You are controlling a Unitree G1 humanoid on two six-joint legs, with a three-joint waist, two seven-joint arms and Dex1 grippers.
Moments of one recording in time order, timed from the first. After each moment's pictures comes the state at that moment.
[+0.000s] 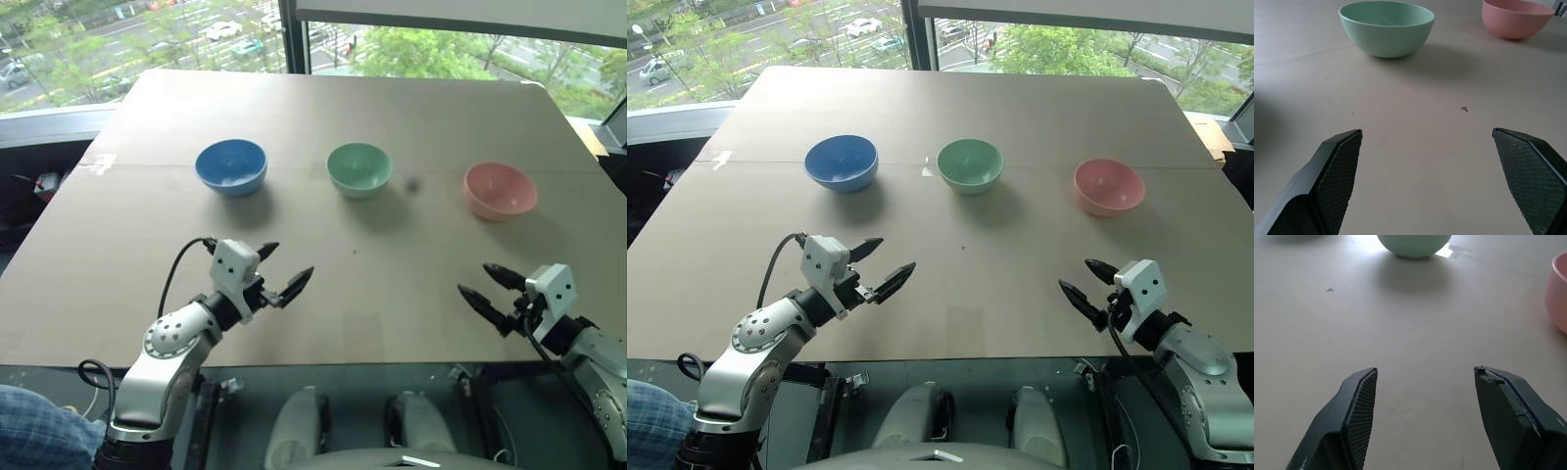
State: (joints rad) left arm 0.07 0.47 0.08 -0.45 -0.39 0.39 -0.58; right arm 0.21 -0.57 -0.21 -0.36 0.38 0.30 0.68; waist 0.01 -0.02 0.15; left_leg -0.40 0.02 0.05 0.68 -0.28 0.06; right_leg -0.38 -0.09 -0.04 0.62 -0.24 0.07
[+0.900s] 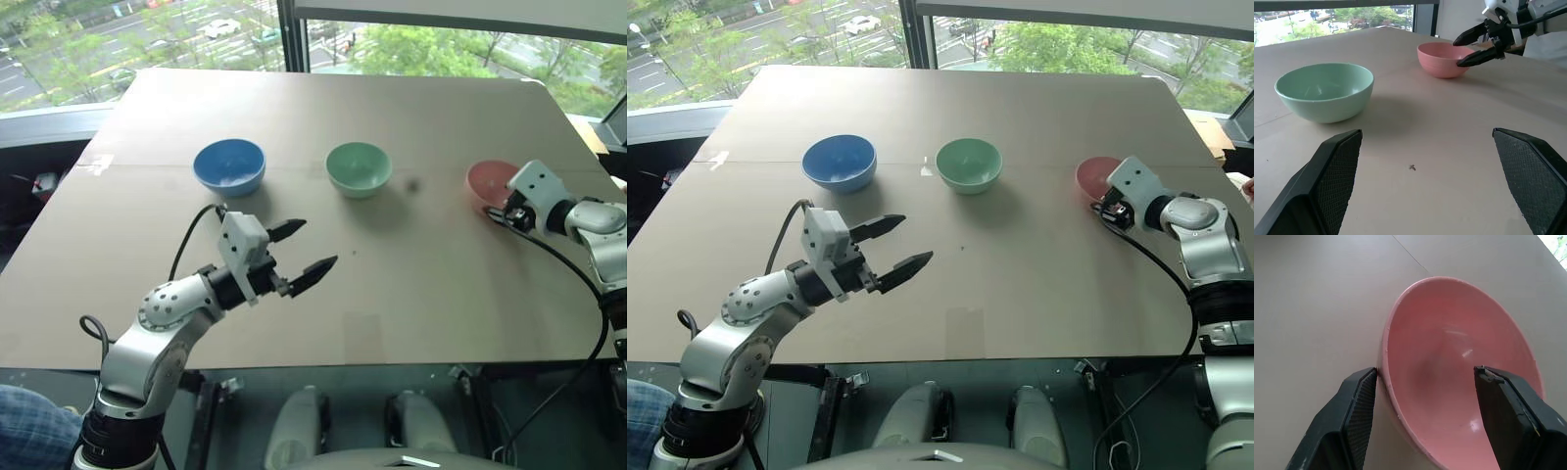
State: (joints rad) left arm -0.09 0.57 0.06 -0.54 -0.55 0.47 -0.68; right arm -0.68 -0.77 0.11 0.53 -0.05 0.16 0.76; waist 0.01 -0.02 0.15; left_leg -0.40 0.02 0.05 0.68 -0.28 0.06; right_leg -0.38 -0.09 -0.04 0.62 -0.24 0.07
